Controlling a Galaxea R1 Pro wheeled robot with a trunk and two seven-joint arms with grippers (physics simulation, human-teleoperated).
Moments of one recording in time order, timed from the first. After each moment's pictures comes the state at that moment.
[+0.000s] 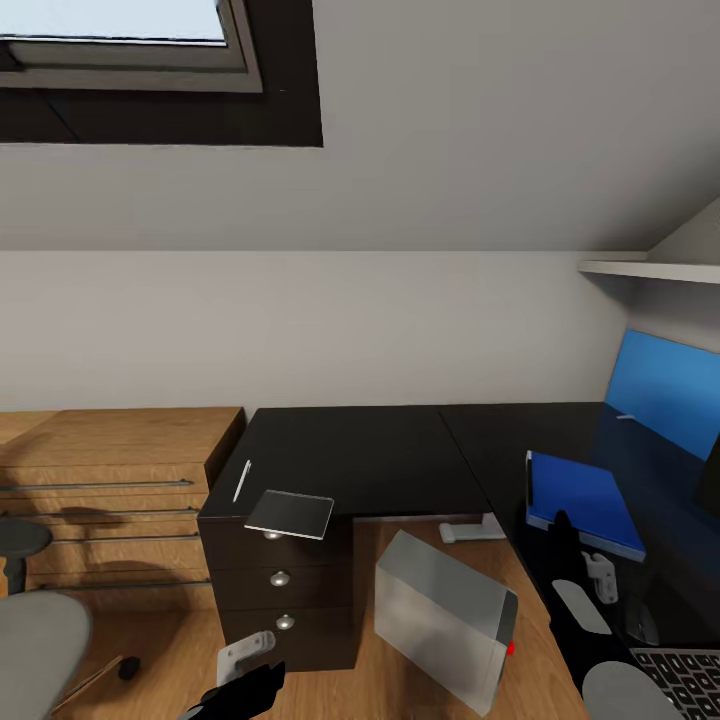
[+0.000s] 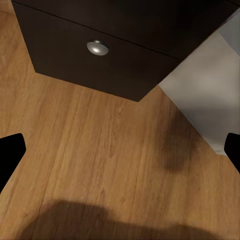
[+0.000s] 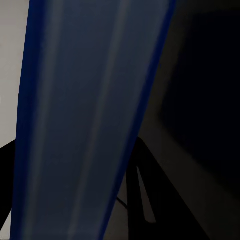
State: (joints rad) left arm -0.04 0.02 -0.25 -1.20 0.61 0.39 0.38; right arm -0.58 -0.06 -0.39 -0.55 -1.24 -0.32 0.19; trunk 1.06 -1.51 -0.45
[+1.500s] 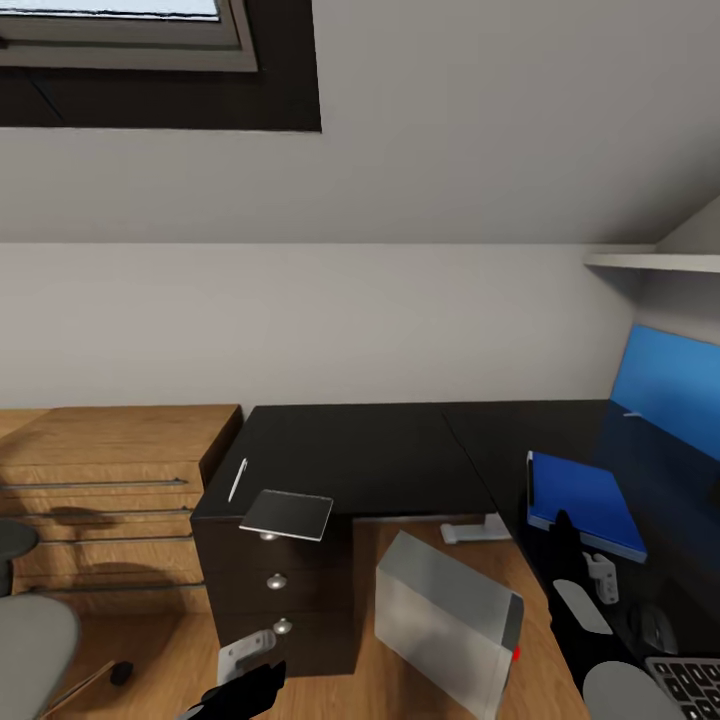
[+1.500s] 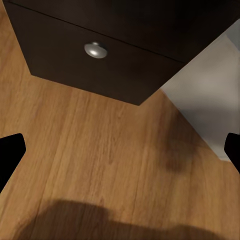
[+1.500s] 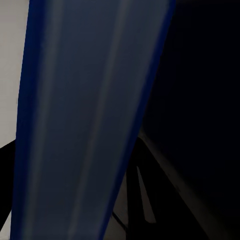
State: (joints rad) left arm -0.04 0.02 -0.25 -1.20 0.61 0.39 0.39; right arm -0.58 -0.06 -0.39 -0.55 -1.25 -0.32 0.19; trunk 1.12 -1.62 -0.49
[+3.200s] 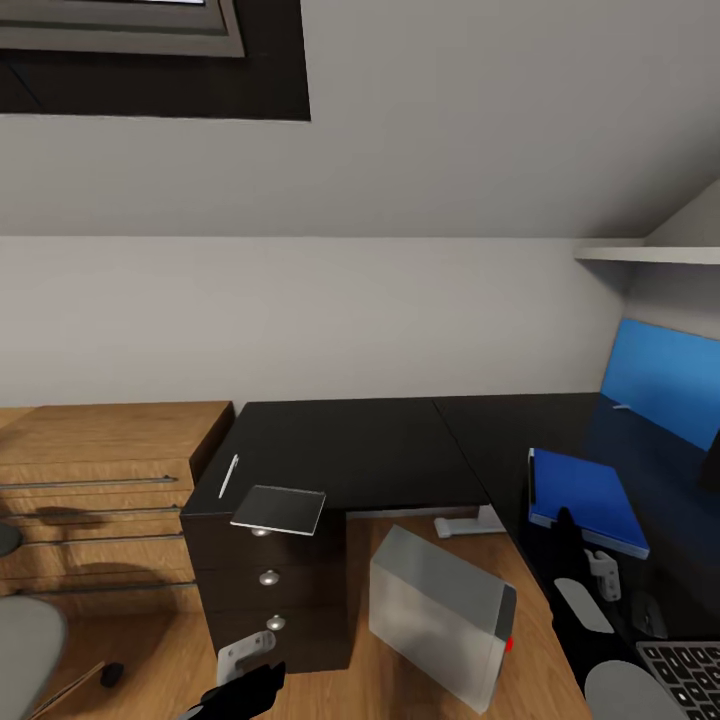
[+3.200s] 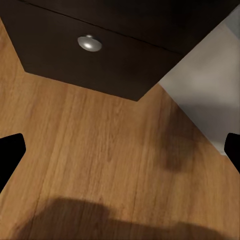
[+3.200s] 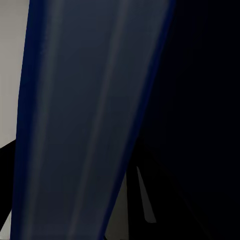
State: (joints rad) left arm -0.04 0.02 -0.25 -1.20 0.61 0.39 0.38; right arm -0.58 -0.06 -0.39 -0.56 -1.23 -0.32 0.20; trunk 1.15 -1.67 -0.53
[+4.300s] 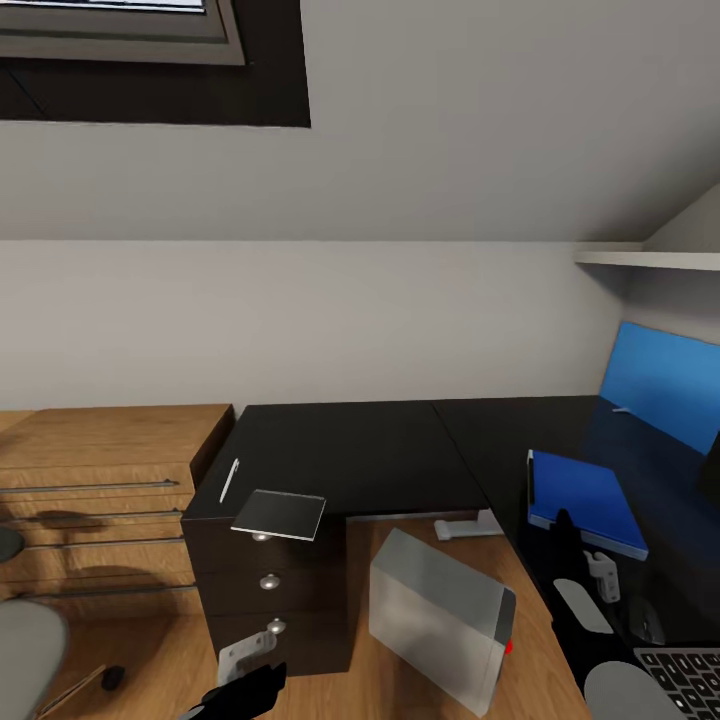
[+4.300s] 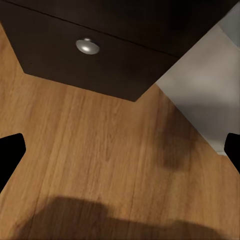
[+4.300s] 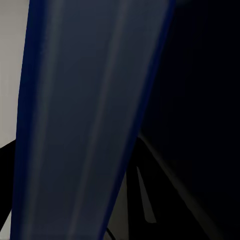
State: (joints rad) left arm -0.04 0.02 -0.26 -1.20 0.61 0.40 0.38; right arm -0.57 -0.06 -0.38 -0.56 -1.24 -0.33 0.18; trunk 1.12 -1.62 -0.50
